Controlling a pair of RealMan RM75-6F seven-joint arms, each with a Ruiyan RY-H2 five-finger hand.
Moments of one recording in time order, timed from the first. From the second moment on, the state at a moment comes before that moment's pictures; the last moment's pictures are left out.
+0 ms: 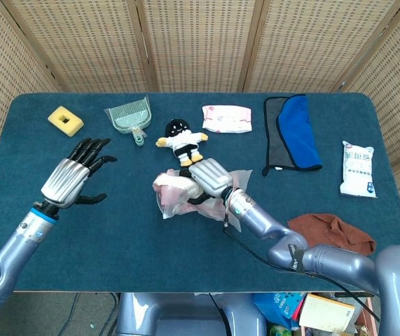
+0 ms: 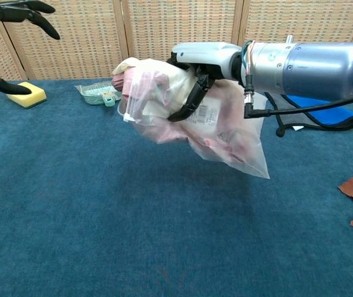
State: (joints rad) left arm -0.56 -1.21 -0.22 -1.54 1.56 1.09 -0.09; right arm 1.04 -1.56 0.32 -1.36 -1.18 0.68 0.06
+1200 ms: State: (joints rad) left arm -0.79 -1.49 -0.27 -1.50 1.31 0.94 -0.02; right arm 1.08 -1.56 0.33 -1.40 -1.04 0.70 -0.02
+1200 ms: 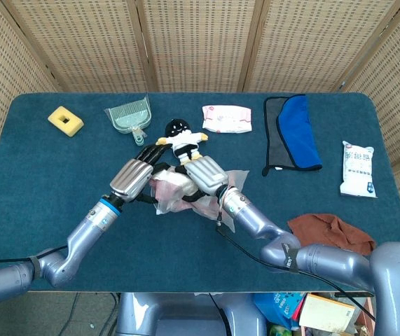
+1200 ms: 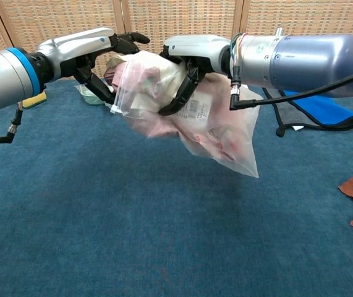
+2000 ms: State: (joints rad) left arm -0.84 -1.59 -0.30 -1.38 1.16 0.89 -0.03; right arm 1.03 -1.44 0.26 -1.47 -1.00 0.72 -0.10
